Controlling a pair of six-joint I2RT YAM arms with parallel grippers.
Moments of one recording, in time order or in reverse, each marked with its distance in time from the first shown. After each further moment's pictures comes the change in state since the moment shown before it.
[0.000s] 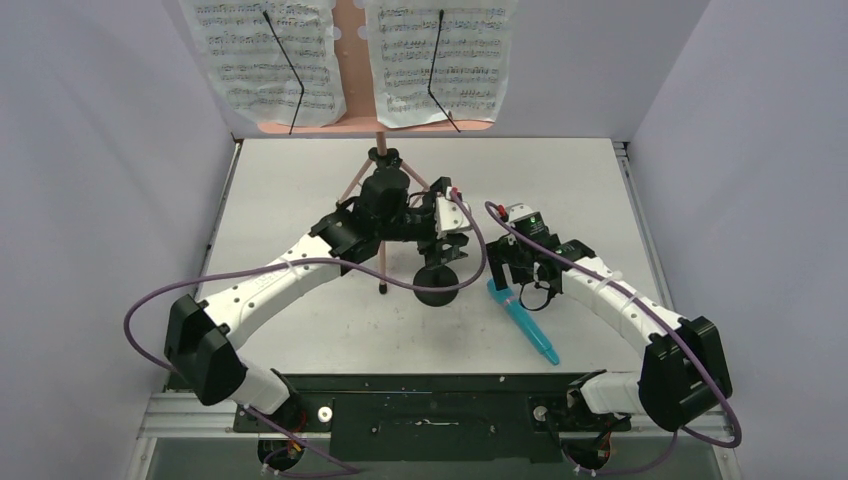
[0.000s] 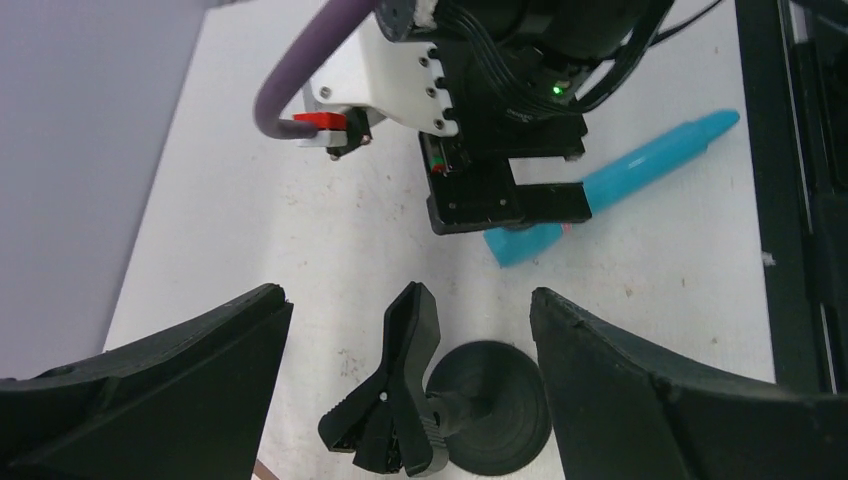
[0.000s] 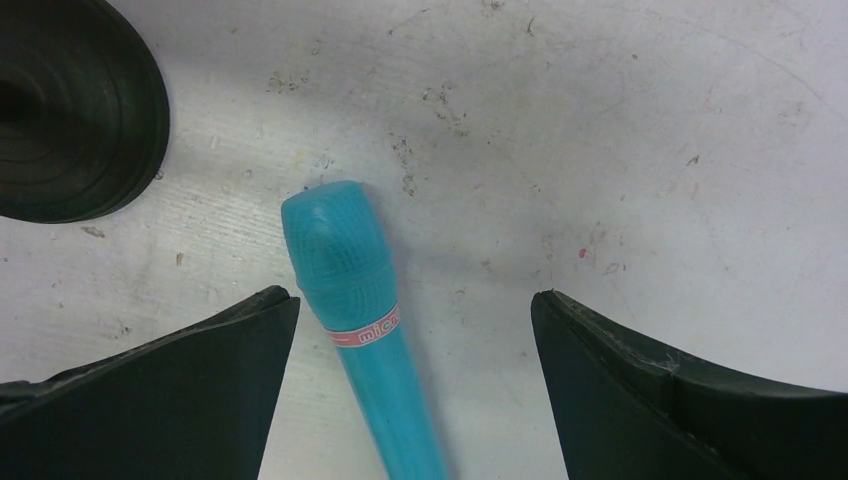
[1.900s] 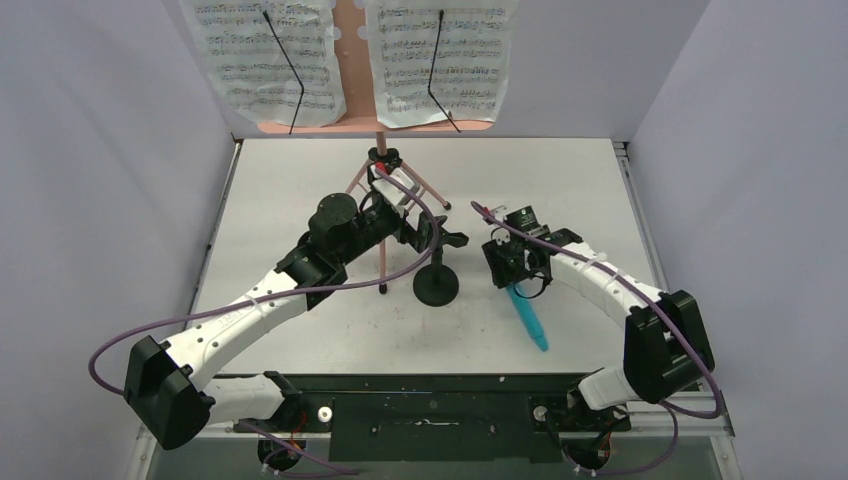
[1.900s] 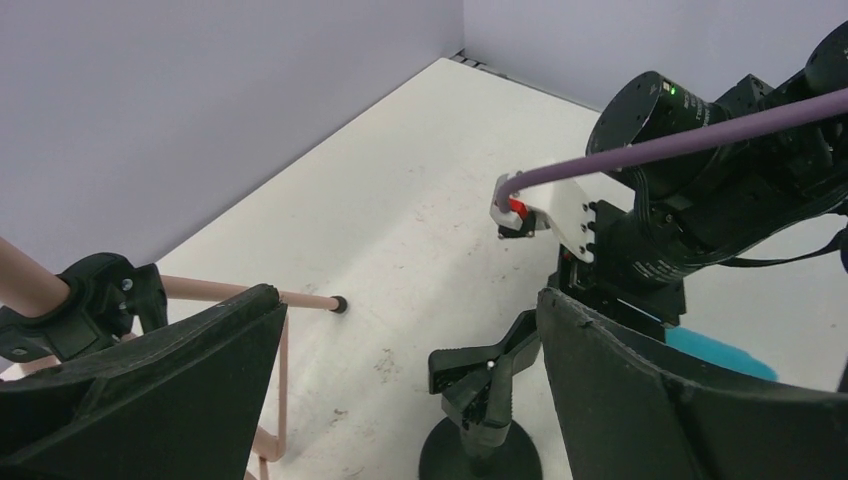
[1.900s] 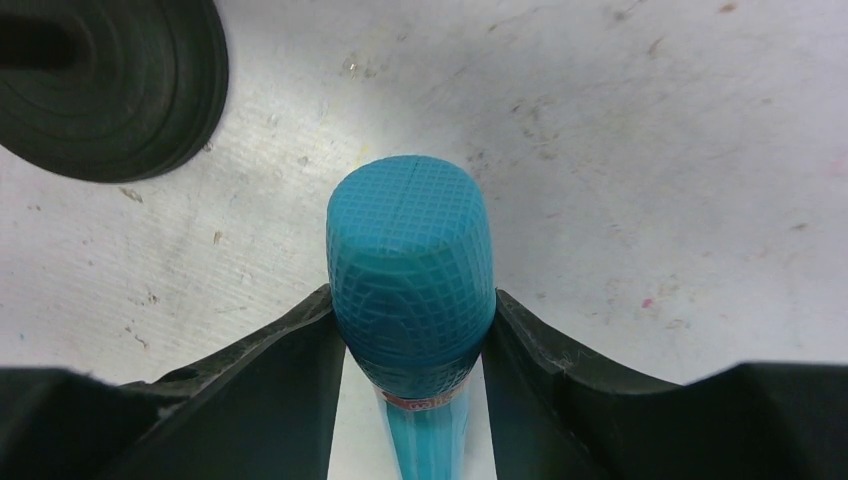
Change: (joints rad) left arm 0.043 -0.286 -0.358 0.501 -0.424 -0.469; right arm -0.010 0.145 0.060 -0.025 -0.175 -0.097
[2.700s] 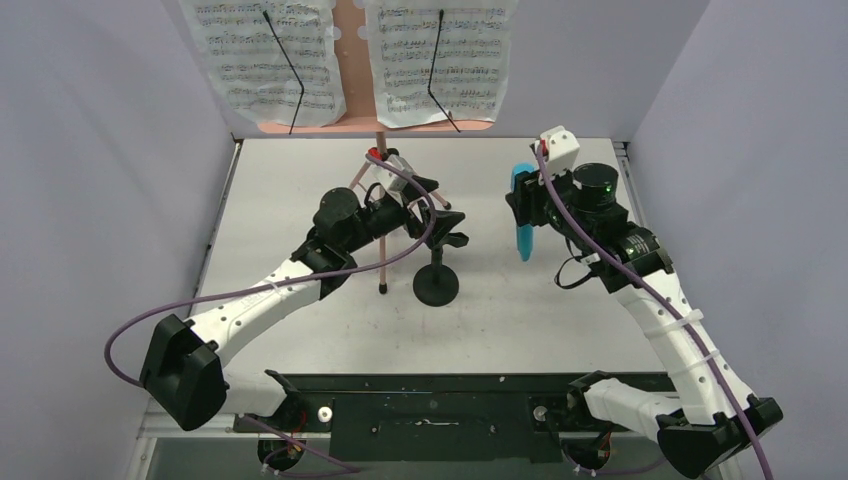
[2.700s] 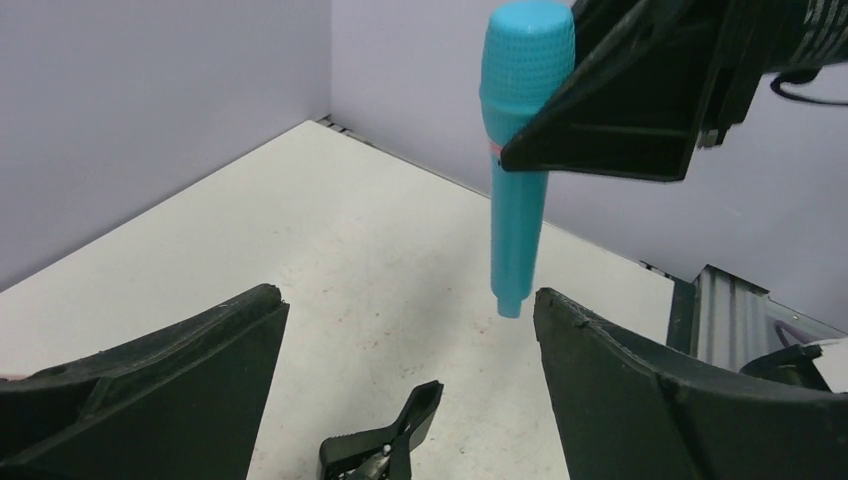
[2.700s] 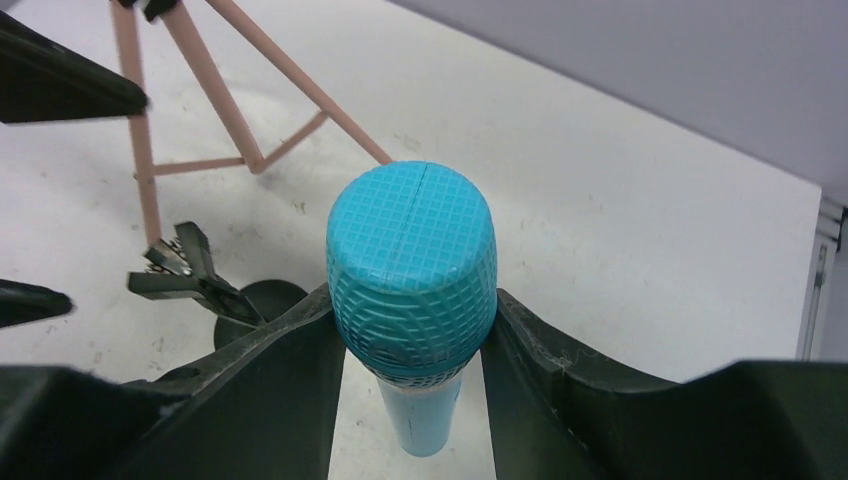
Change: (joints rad) left arm 0.050 0.096 -0.010 0.239 0.238 -0.304; right arm -0.017 -0.373 0.321 0.045 0.030 -0.040
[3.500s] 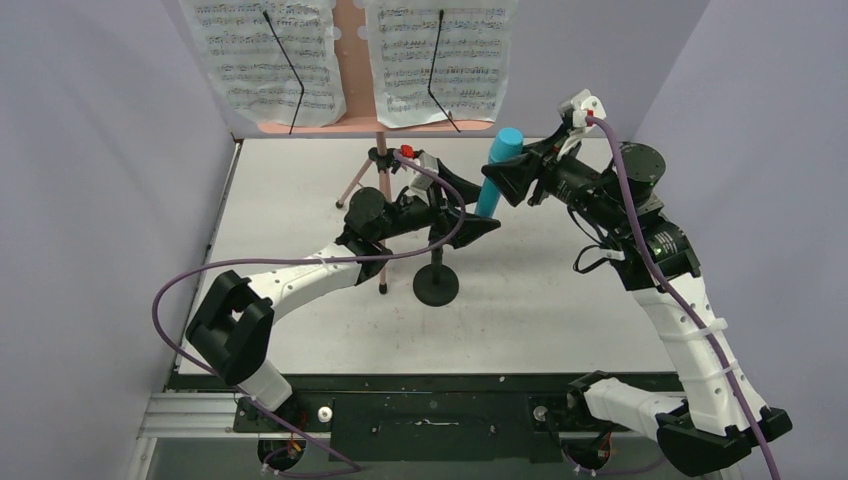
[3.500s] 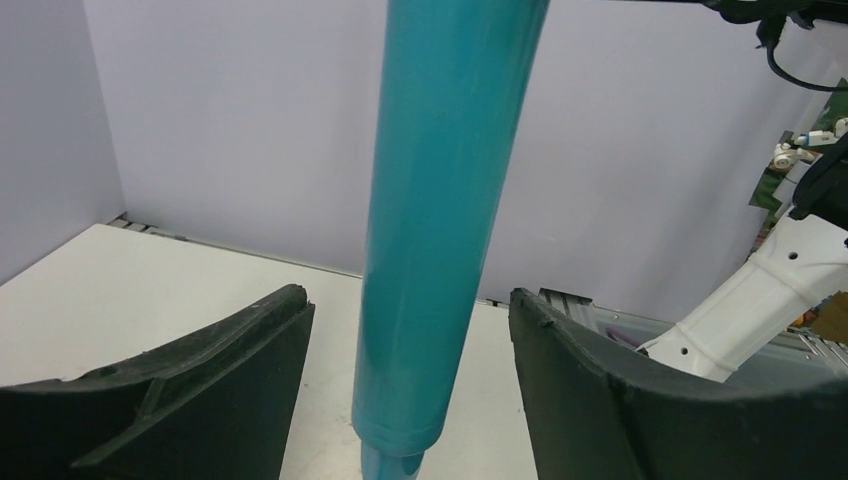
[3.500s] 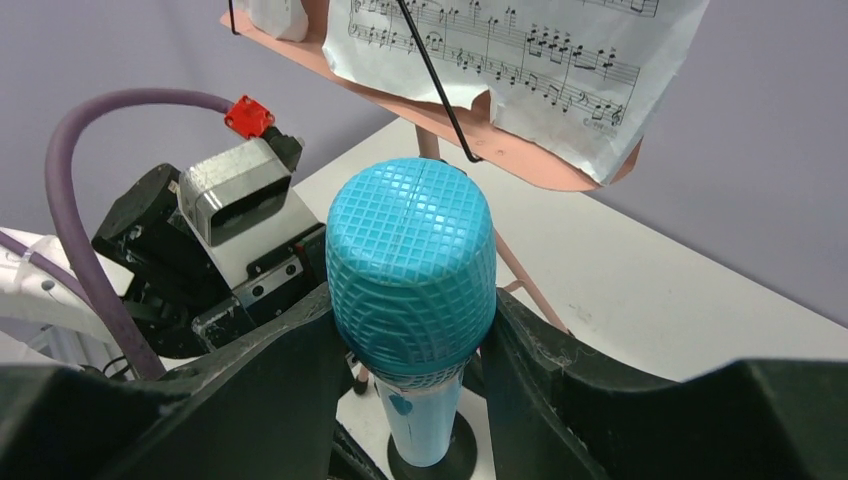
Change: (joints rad) left arm -0.060 0.284 0.107 0.463 0.286 -0.260; right arm 0.000 0.001 0.214 0.153 -0.399 0.189
